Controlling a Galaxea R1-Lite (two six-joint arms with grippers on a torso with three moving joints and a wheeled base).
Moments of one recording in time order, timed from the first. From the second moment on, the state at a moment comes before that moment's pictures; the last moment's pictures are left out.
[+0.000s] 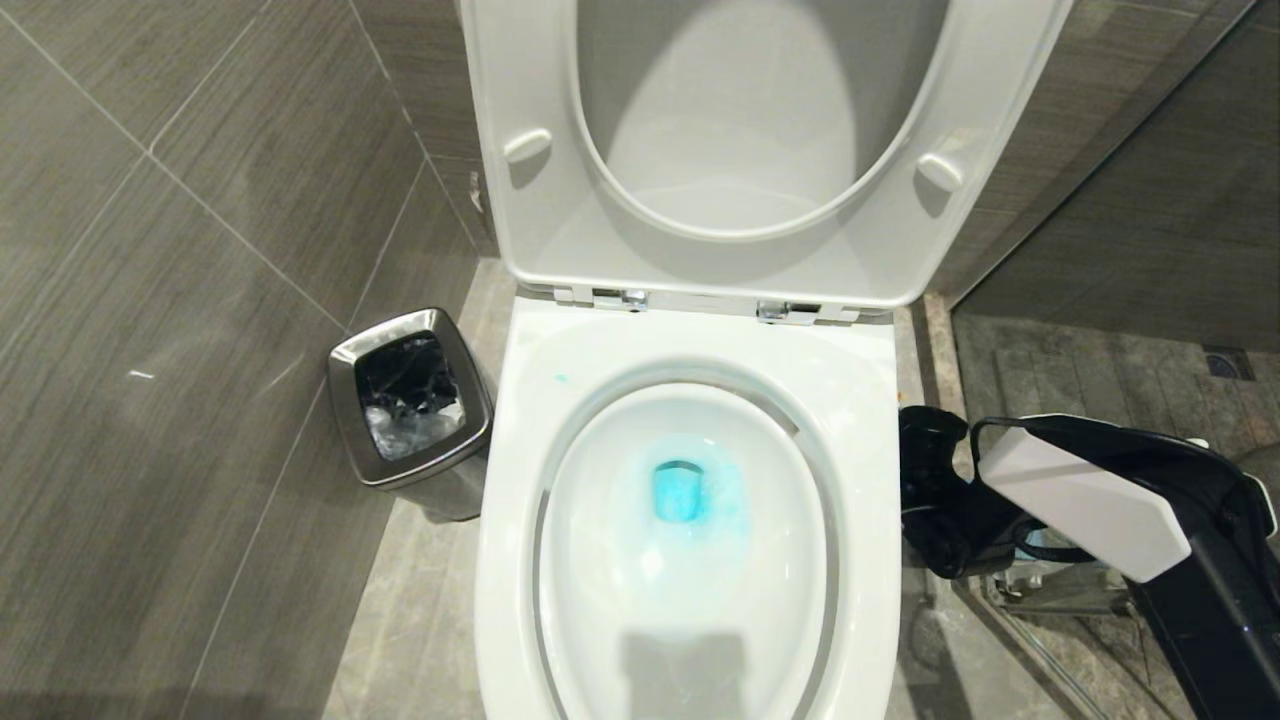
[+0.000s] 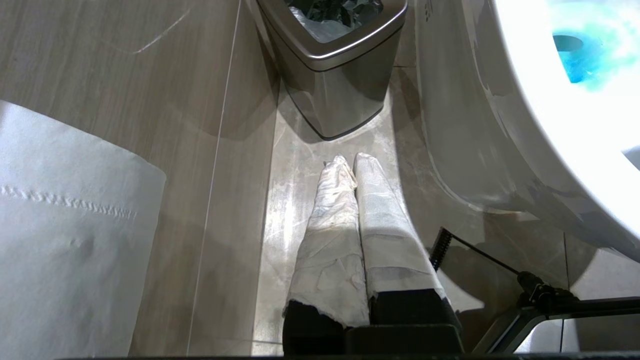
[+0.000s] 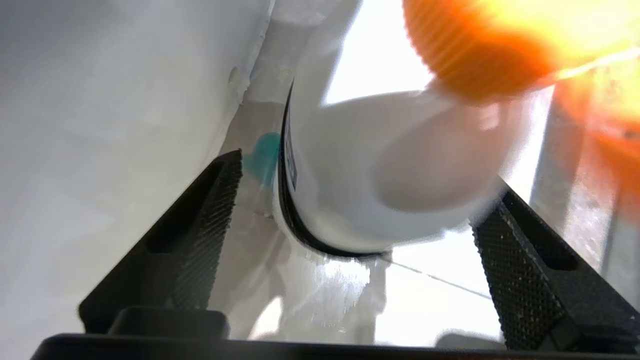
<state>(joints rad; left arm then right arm) 0.00 0.00 0.00 0.00 -0.02 0.07 0.14 2.62 -1.31 -1.22 -0.12 -0.20</state>
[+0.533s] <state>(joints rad) 0.00 0.00 0.00 0.00 -0.02 0.07 0.18 2.35 -1.01 -1.18 -0.13 -0.19</state>
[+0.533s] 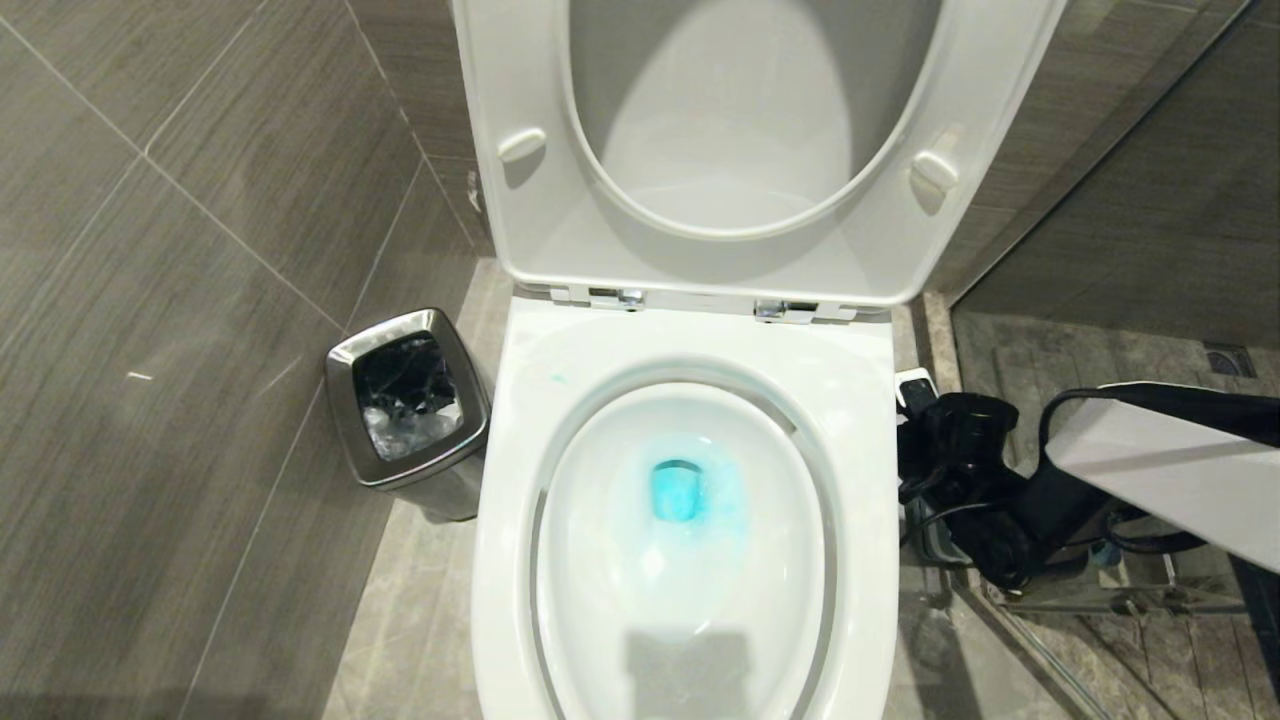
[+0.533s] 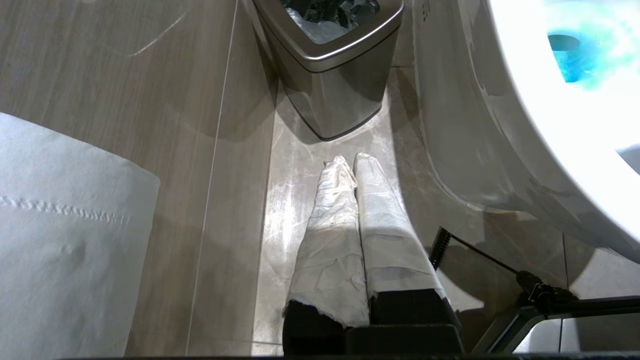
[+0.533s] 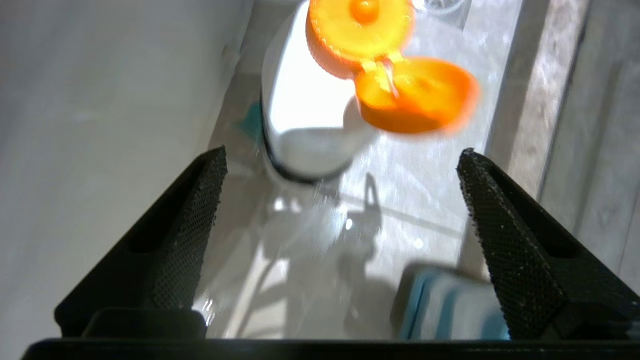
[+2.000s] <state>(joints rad) 0.00 0.00 0.00 0.00 -0.02 0.07 0.19 1.35 -0.66 -0.42 -0.34 -0.21</state>
